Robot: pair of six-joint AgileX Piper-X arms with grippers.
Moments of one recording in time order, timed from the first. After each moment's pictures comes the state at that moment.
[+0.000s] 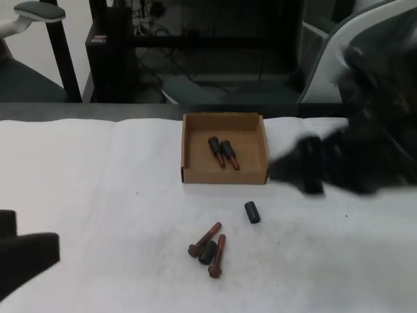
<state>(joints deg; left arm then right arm) -8.1 22.0 -35.2 48.8 38.1 -2.5 36.1 61.5 -47.5 30.6 -2.9 20.7</state>
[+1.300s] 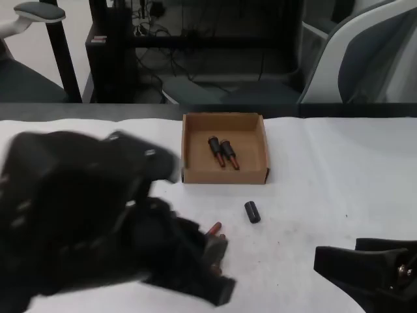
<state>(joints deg) -47.0 61.1 -36.5 18.3 4.6 -10.6 51.8 32.9 -26.3 24.5 7.7 33.1</state>
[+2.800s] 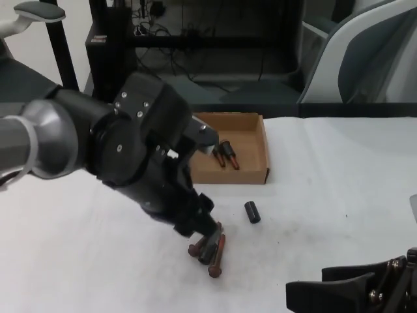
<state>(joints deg) -34.7 91.6 -59.3 32.9 5.2 11.0 51.8 37.5 -26.3 23.0 -3.8 33.5</state>
